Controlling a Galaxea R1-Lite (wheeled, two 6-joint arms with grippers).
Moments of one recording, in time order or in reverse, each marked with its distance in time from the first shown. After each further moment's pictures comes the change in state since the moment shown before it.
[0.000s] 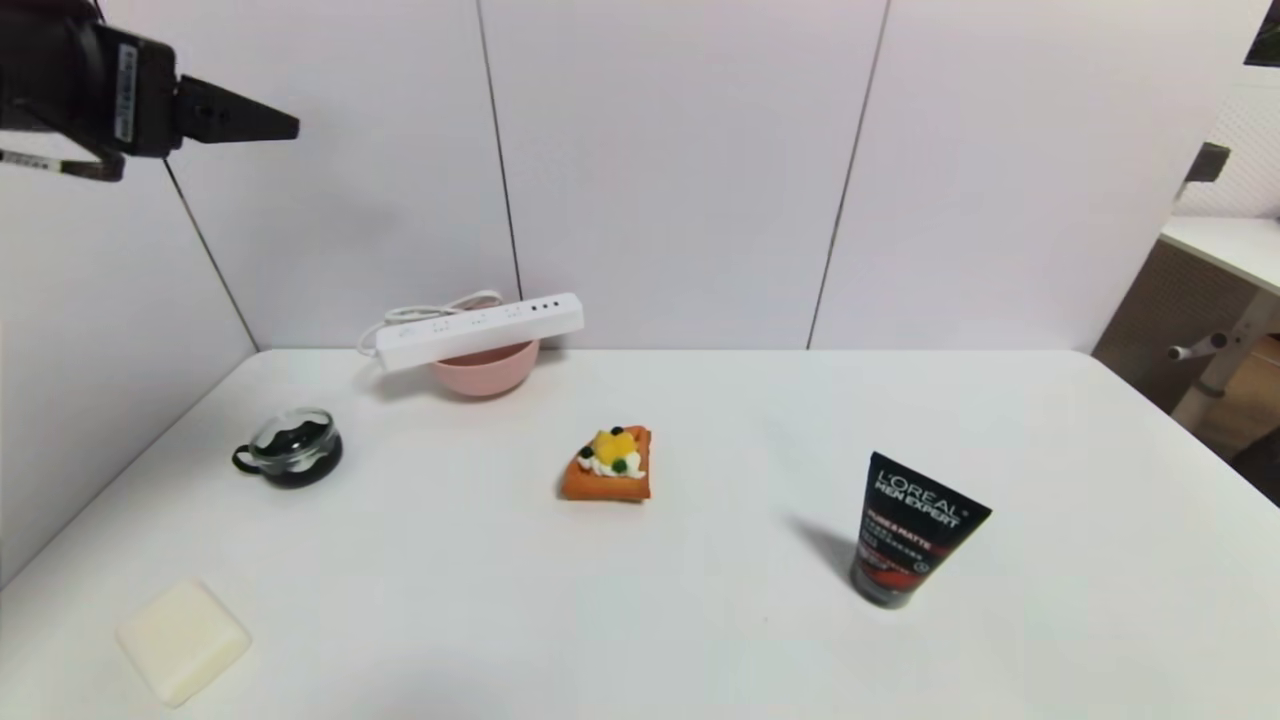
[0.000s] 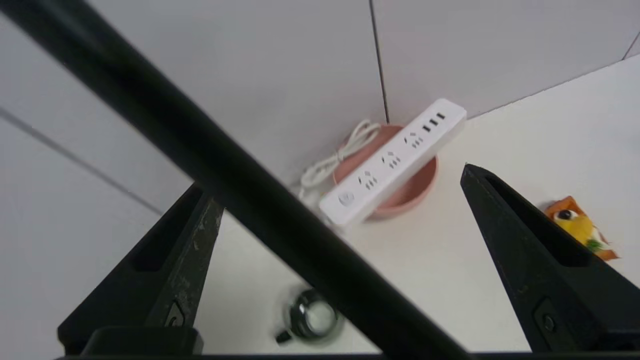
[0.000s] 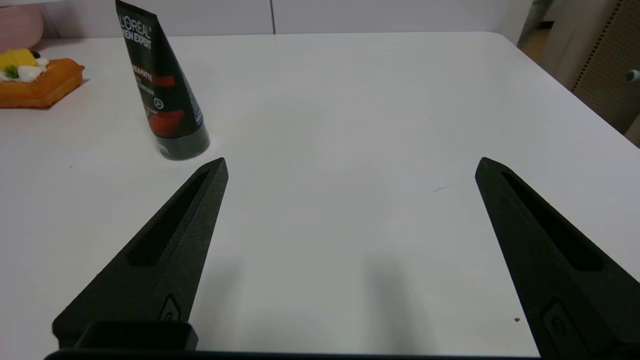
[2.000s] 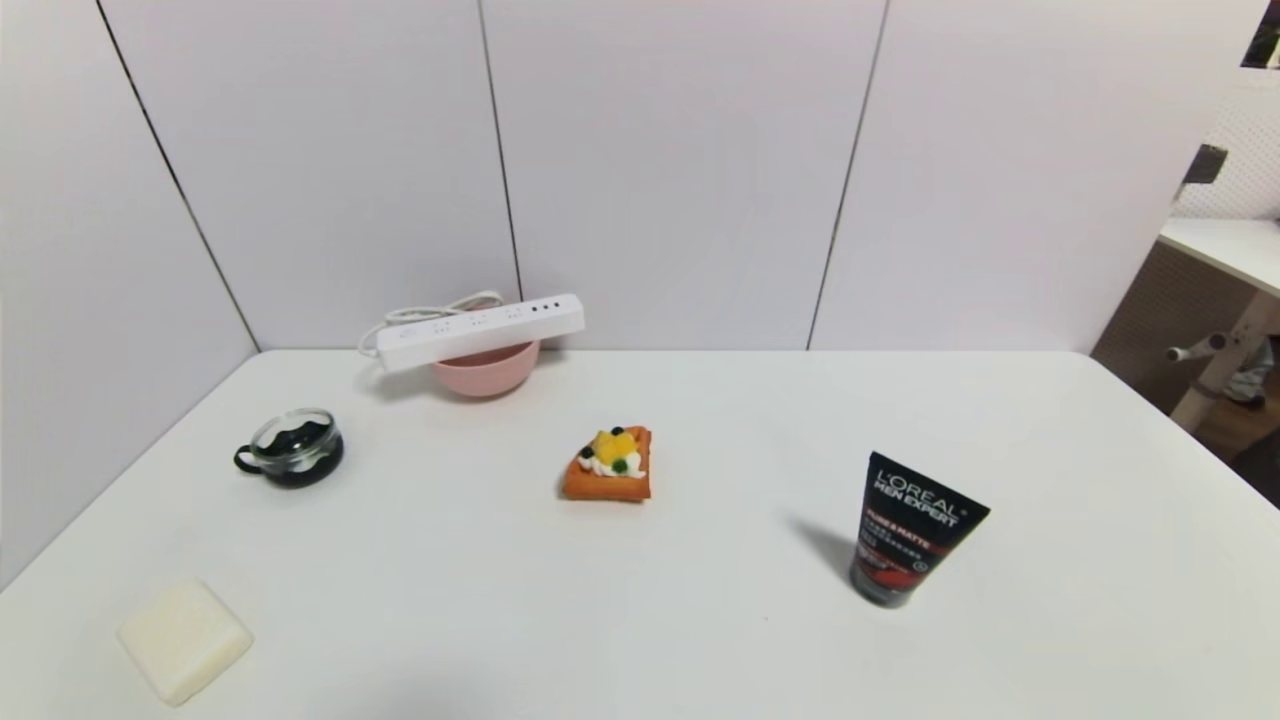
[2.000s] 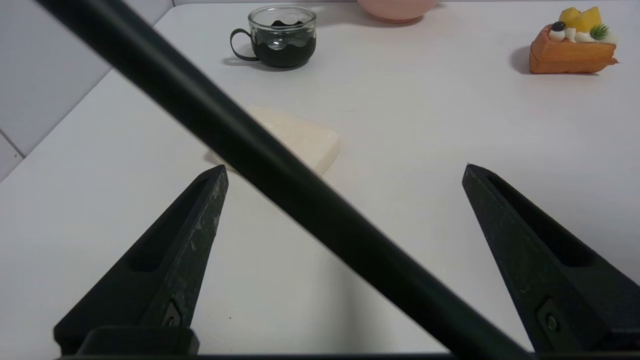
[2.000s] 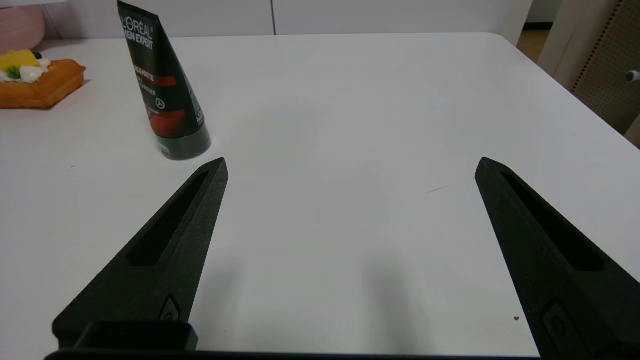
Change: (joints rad) left arm 0.090 -1.450 1.681 -0.433 0.077 -0.287; right arm 0.000 0.000 0.000 0.000 0.000 0.000
